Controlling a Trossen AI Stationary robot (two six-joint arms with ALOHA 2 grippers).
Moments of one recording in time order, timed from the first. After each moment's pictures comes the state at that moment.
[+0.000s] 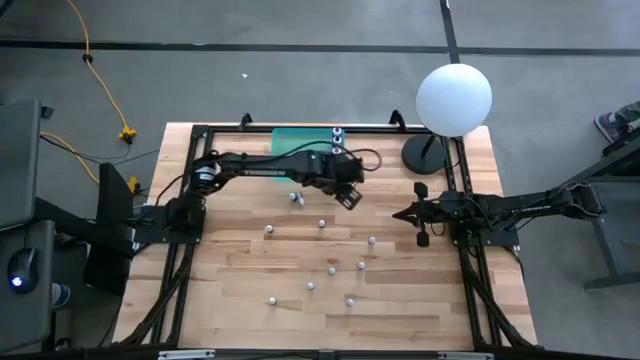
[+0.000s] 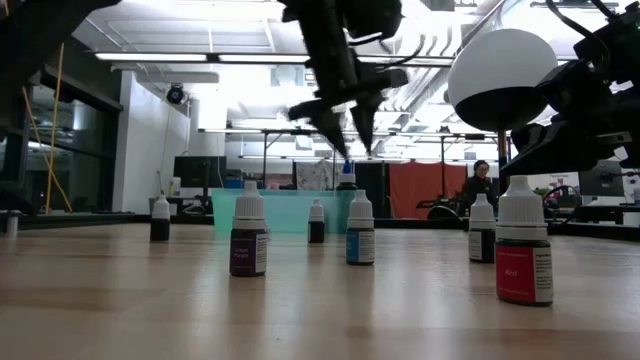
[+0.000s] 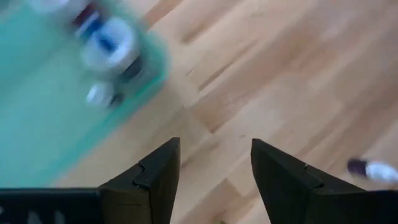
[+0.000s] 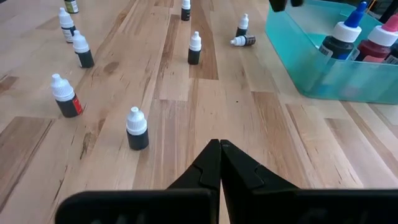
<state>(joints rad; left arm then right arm) 0.11 2.11 1.93 -0.96 -0.24 -0.71 -0.01 0.46 0.01 0.05 0.06 -0.09</state>
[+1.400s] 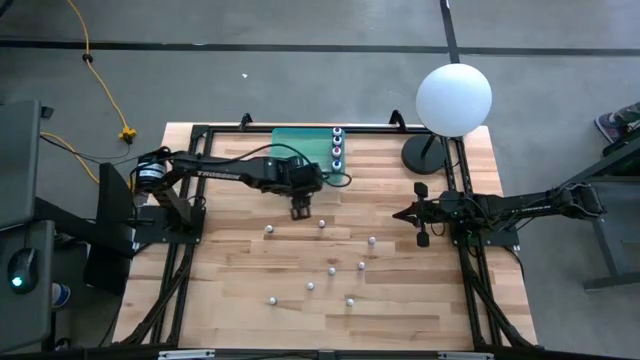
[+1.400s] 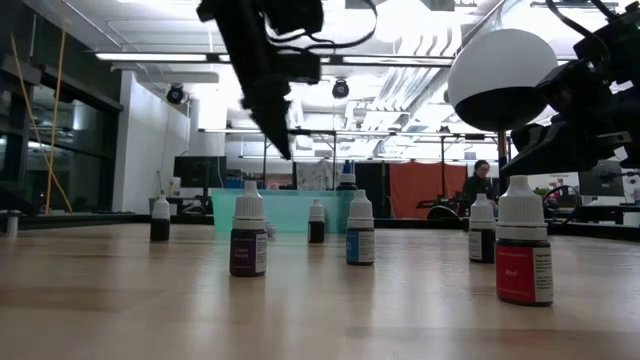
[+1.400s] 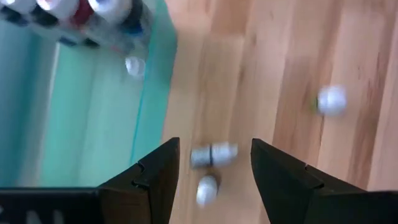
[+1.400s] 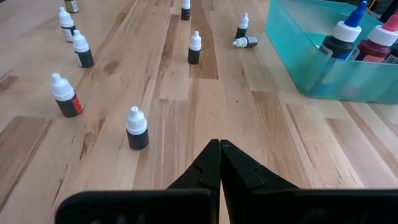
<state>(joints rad) 0.10 1.69 1.33 -0.74 -0.26 0.05 -0.01 0.46 0.01 0.05 0.06 -0.09</state>
